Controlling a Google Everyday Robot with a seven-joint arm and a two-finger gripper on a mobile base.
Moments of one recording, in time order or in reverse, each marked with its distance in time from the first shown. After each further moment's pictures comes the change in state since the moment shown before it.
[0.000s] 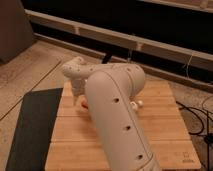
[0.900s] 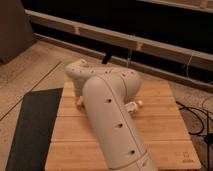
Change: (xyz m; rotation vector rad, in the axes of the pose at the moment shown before) arm -0.040 -0.007 0.030 -0.037 -0.010 0.174
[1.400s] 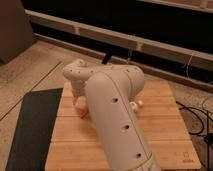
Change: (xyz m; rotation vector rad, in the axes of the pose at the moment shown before) arm 0.014 0.015 -0.007 -0.015 -0.030 -0.056
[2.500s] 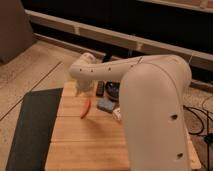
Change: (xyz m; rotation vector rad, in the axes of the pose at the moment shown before) arm 0.032 -0.026 -0.100 -0.062 -0.292 0.066
